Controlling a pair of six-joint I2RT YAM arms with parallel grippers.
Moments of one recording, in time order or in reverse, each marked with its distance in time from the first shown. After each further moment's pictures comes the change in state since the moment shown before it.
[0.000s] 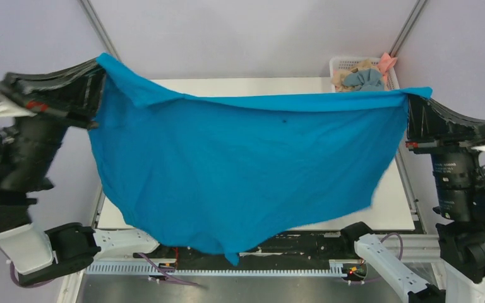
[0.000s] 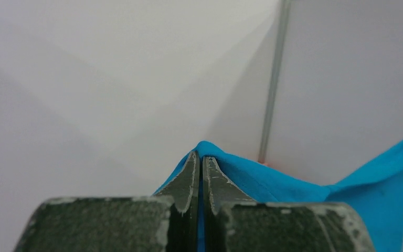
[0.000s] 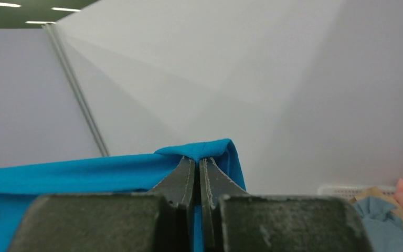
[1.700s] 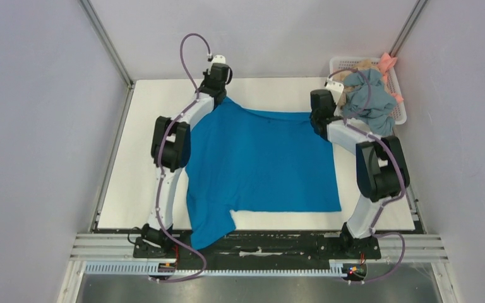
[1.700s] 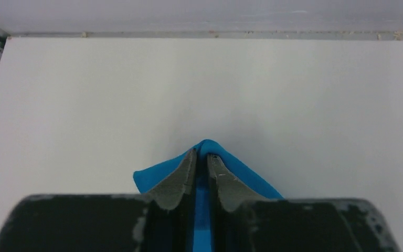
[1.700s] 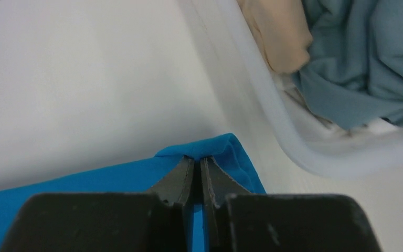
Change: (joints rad) left arm 0.668 1.269 -0.351 0.507 -0.225 -0.198; right arm -0.120 1.097 -0.481 0.438 0.423 0.129
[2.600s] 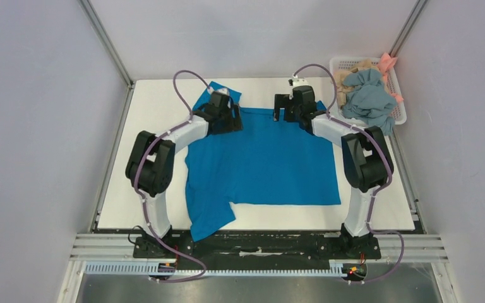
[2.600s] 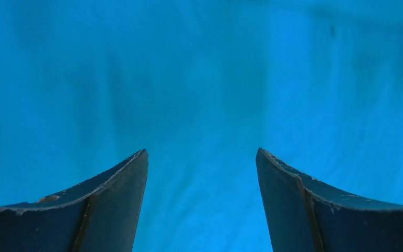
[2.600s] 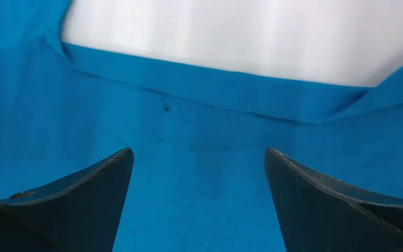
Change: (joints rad) left arm -0.063 -0.367 -0.484 -0.124 0.496 -0.433; right arm 0.086 0.171 0.213 -0.050 -0.484 -0.131
